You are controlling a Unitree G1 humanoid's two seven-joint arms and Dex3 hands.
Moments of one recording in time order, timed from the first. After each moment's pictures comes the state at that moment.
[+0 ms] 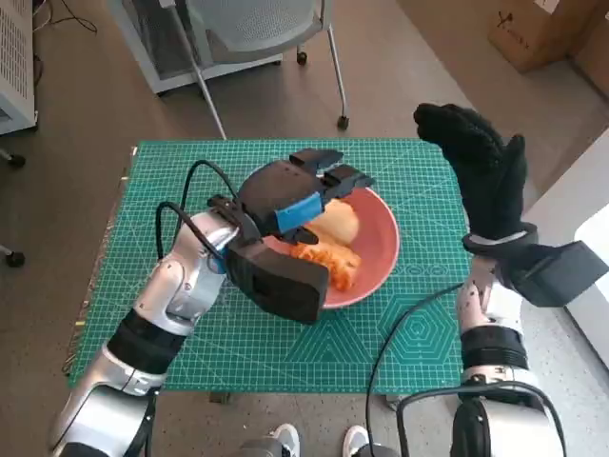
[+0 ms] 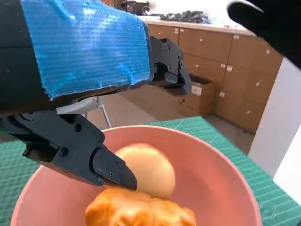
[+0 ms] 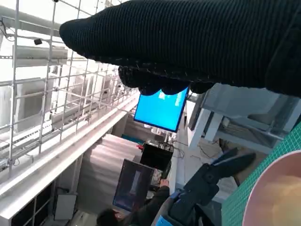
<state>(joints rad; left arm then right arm) -0.75 0.39 -0.36 0.25 0.58 -0.12 -0.32 -0.84 -0.14 -0.28 0.97 0.32 -0.85 0.65</state>
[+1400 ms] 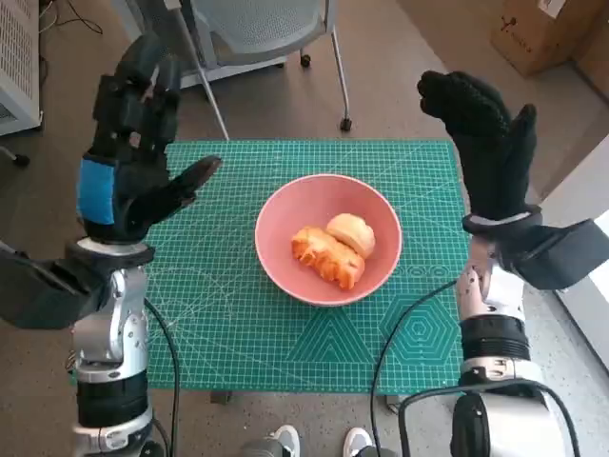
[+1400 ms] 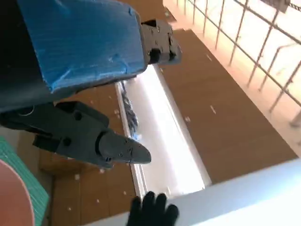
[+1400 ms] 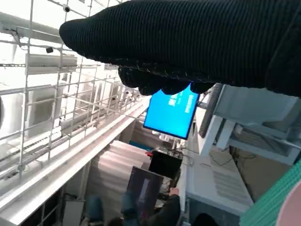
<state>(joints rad) -0.46 0.25 0.22 -0.09 -0.27 -0.10 -0.24 -0.89 -0.15 -0.24 0.91 0.31 -0.78 0.56</state>
